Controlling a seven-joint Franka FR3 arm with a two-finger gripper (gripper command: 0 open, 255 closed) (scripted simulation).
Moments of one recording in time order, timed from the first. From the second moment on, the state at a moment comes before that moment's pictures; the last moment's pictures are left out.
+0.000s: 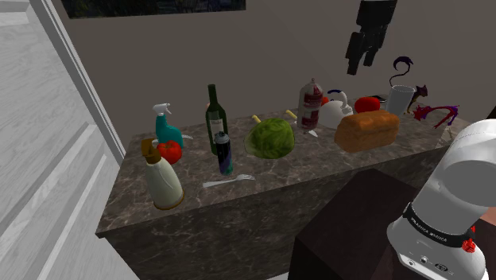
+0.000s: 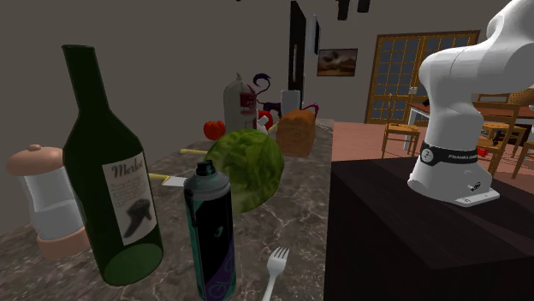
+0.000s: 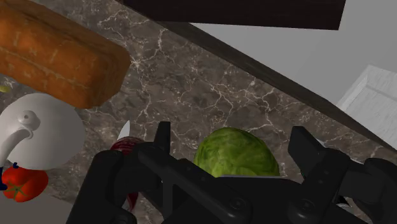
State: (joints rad) arm -0.01 -0.79 -0.05 -2.32 -0.08 1.56 -0.04
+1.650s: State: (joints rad) arm 0.18 -0.10 0.03 -2.25 0.01 2.07 -0.23
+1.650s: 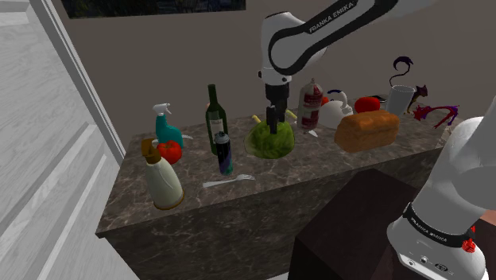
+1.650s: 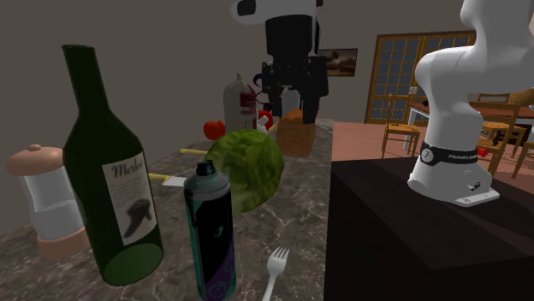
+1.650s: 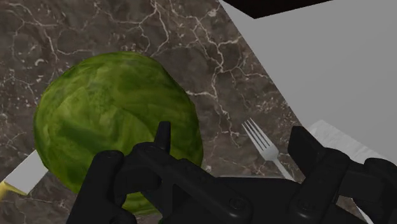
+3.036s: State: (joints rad) arm 0.30 0.51 0.14 -1.88 -0.02 2.25 -0.33
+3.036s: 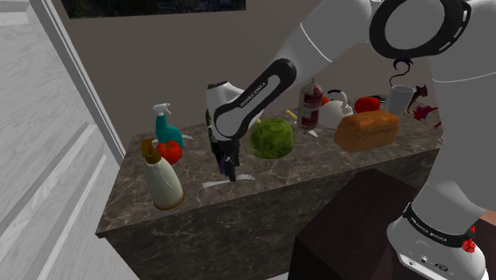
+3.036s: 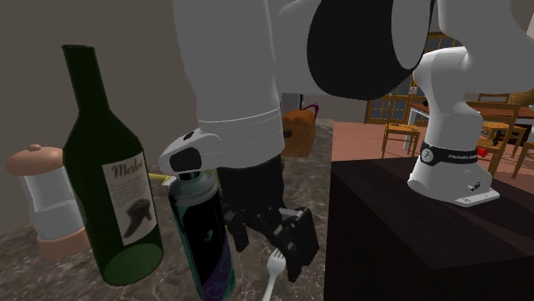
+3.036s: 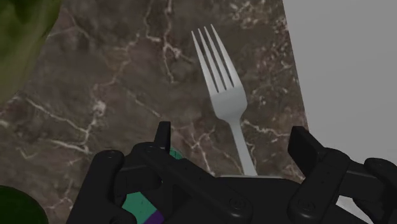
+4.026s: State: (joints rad) arm 0.29 0.51 0.14 -1.90 -0.02 2.33 -0.35
